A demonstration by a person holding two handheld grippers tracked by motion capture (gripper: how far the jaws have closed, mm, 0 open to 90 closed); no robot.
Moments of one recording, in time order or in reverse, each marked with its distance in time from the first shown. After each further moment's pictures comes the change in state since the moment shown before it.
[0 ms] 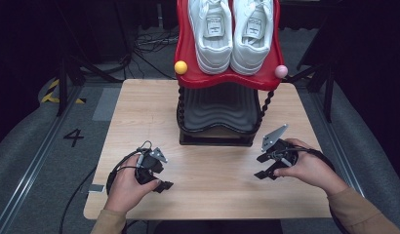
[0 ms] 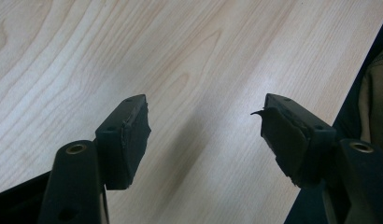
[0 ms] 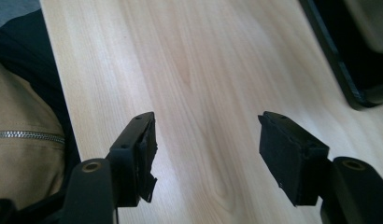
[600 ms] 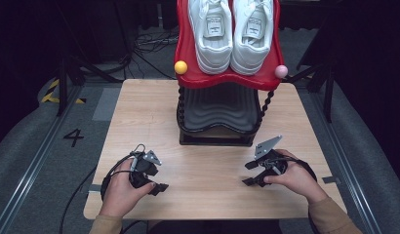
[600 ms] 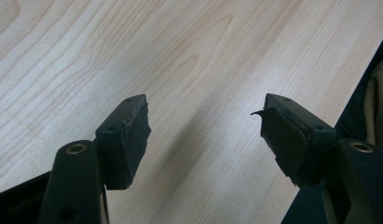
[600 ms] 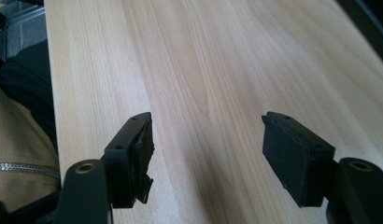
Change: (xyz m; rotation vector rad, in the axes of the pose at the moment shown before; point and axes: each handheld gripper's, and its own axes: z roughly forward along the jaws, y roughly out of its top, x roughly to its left) left arm 0.002 -0.015 -0.001 -0.013 0.018 -0.041; right arm 0.000 -0.016 0.049 -0.145 0.067 0.031
